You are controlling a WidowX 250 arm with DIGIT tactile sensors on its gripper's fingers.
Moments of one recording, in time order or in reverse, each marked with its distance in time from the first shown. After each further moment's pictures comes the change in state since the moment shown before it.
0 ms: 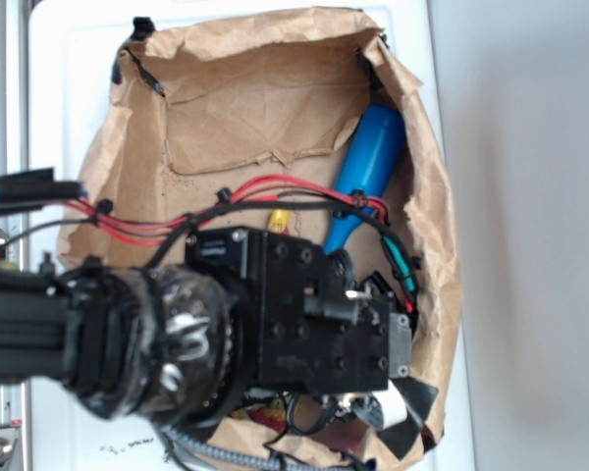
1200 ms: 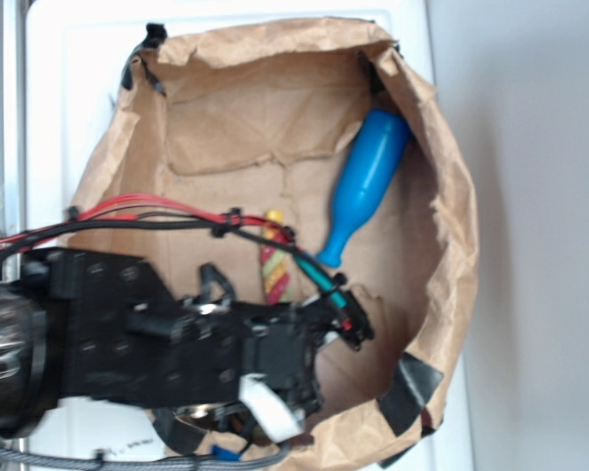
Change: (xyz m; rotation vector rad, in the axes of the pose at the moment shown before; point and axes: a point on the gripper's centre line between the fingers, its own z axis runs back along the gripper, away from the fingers) arm -0.027 -0.060 -0.014 0.057 -0.050 -0.067
